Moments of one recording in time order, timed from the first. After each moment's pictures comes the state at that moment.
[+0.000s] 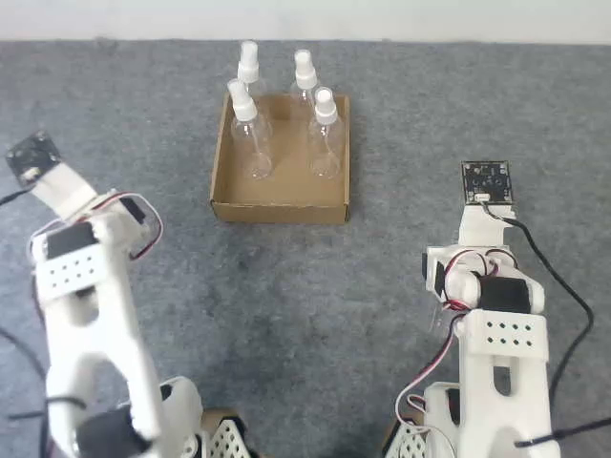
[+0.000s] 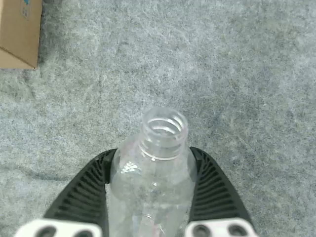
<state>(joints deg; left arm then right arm) -27.7 -25.0 43.2 55.1 23.8 1.2 -49.3 57.5 59.3 3.4</state>
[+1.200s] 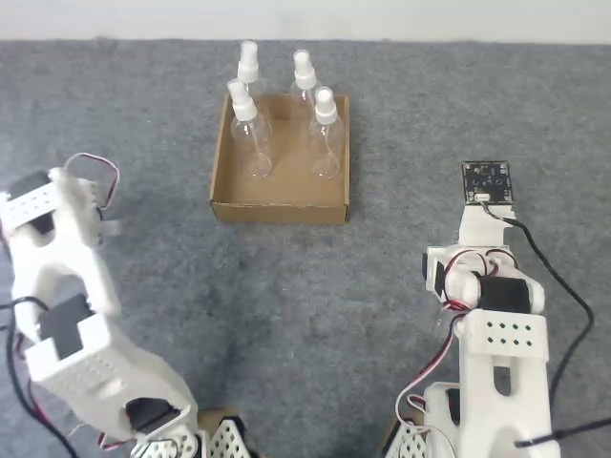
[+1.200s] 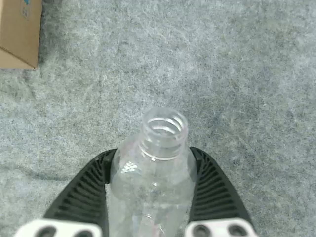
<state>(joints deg) -36.3 15.0 11.2 62.8 73.5 1.2 -49.3 57.5 59.3 3.4</state>
